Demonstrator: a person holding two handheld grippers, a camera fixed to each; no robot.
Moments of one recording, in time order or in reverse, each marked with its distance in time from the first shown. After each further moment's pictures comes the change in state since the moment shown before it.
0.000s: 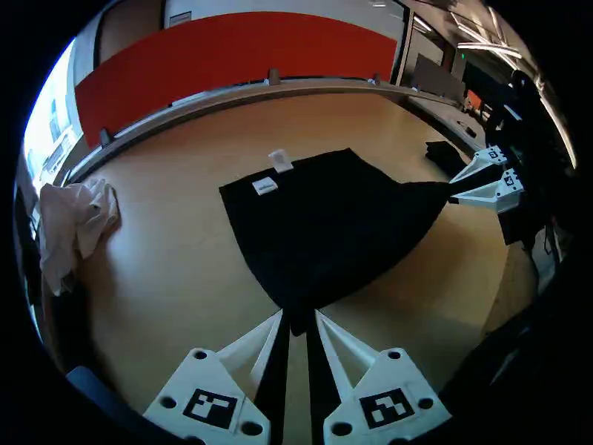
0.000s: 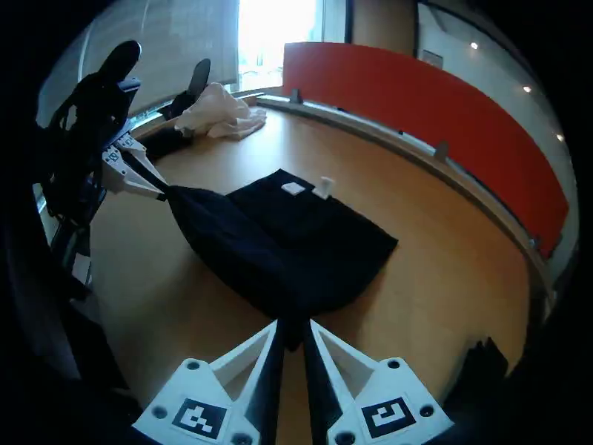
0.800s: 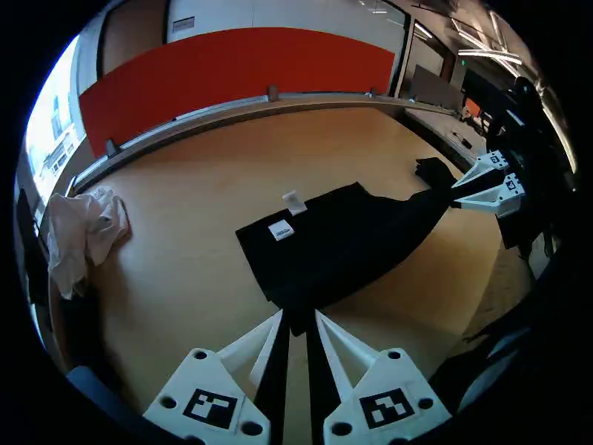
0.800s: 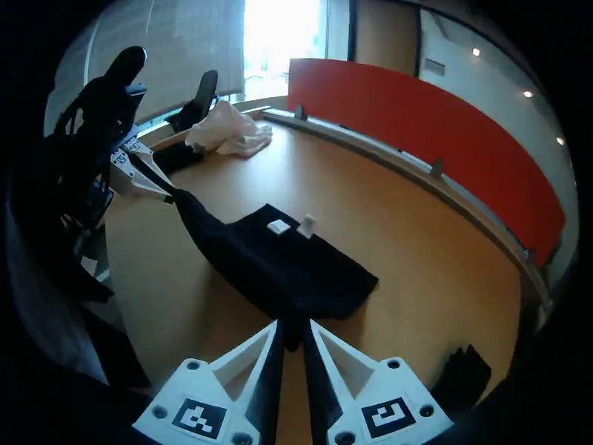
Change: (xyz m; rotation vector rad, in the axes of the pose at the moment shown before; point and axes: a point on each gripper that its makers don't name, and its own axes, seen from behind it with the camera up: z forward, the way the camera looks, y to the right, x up) left arm 0.029 0.013 -0.045 -0.006 0.028 -0.014; right arm 0.030 -0.005 -0.050 0.016 0.024 -0.009
